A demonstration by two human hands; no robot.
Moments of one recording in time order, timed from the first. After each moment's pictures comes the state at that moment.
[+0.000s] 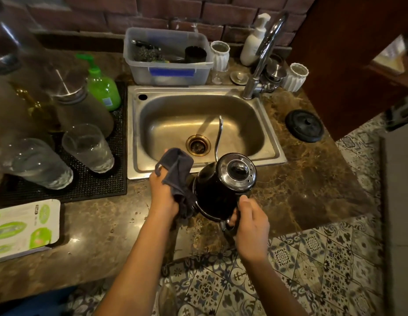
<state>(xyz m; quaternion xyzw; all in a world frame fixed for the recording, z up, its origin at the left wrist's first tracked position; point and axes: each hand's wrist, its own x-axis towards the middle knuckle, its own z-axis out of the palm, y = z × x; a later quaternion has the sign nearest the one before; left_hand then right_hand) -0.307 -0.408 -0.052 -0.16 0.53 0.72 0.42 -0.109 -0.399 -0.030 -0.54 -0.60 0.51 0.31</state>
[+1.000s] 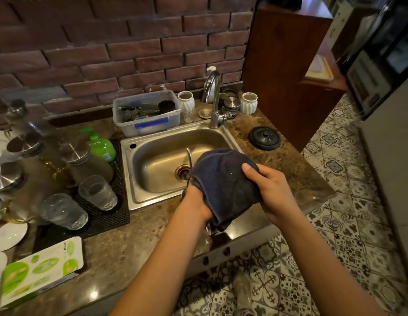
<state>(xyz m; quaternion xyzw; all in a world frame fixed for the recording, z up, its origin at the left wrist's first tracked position) -0.188 -0.400 0.141 -0.06 0.42 0.61 0.67 -0.038 -0.346 0.133 -0.42 -0.48 0.67 0.38</state>
